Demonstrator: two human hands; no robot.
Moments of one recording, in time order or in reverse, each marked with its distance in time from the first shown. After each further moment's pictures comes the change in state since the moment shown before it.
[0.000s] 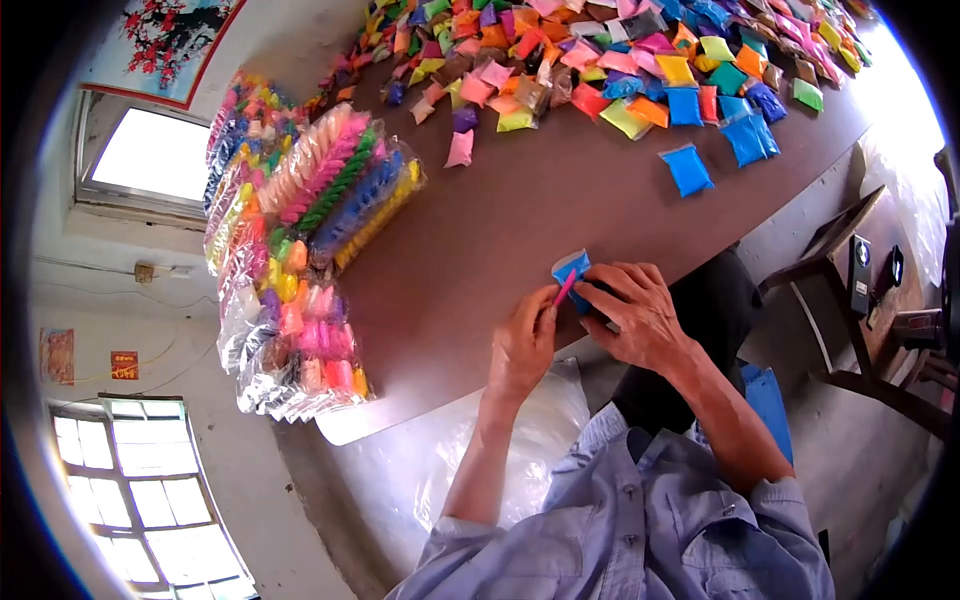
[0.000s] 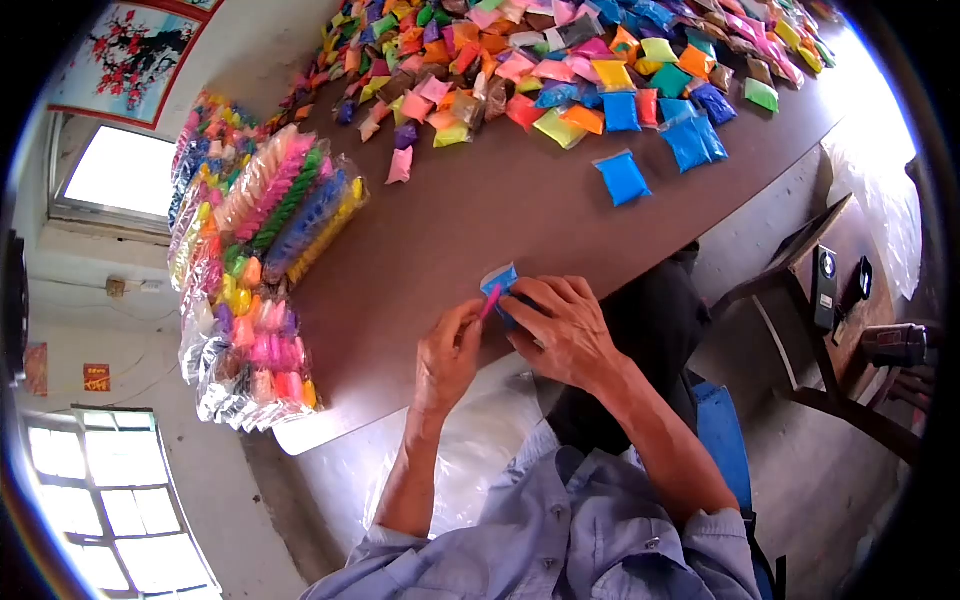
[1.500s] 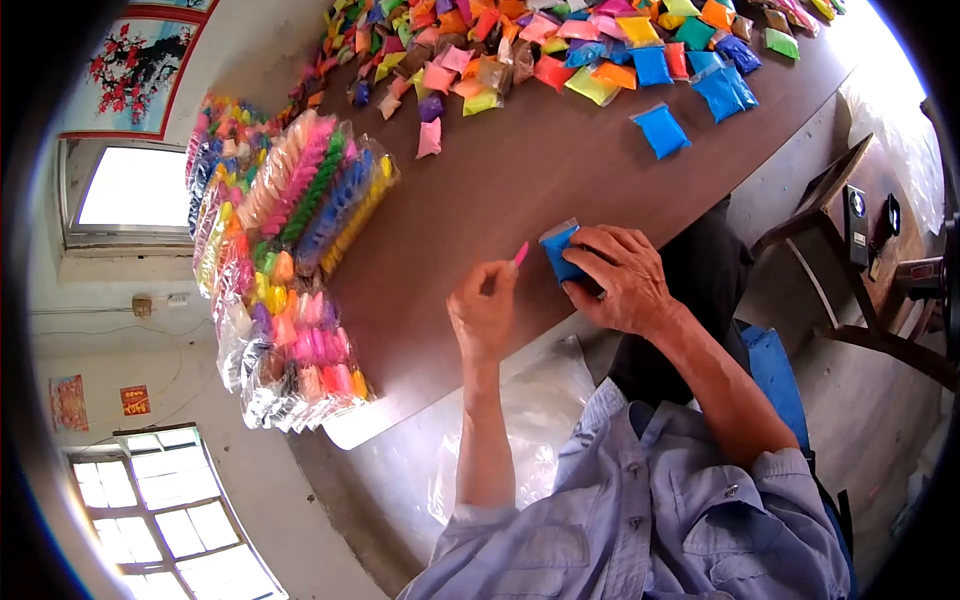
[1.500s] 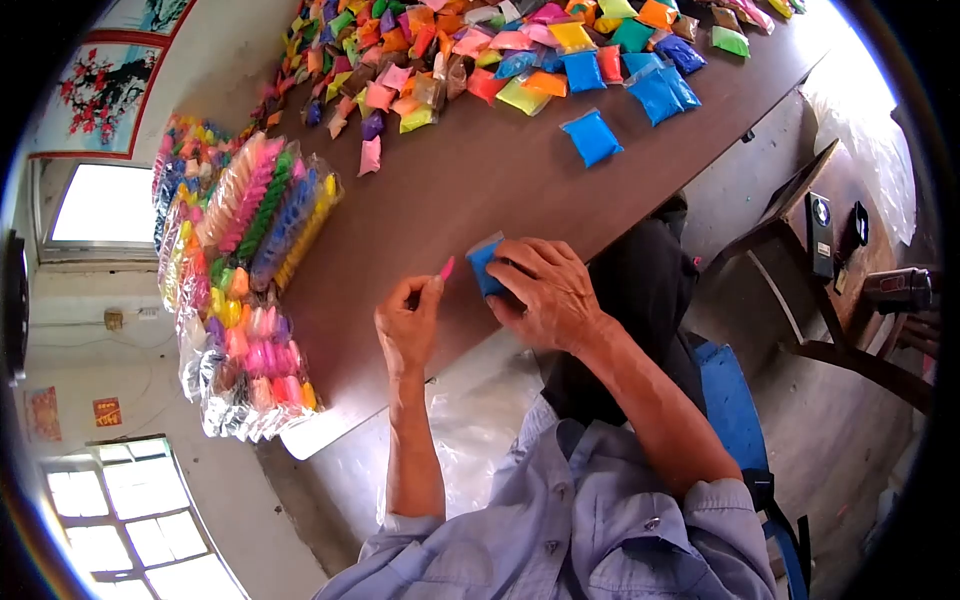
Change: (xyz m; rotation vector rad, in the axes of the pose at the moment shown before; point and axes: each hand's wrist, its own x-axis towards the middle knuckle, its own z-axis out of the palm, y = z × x) left_hand 0.023 -0.013 -0.012 0.064 0.063 -0.248; right_hand 0.001 0.006 0.013 0.005 0.168 0.009
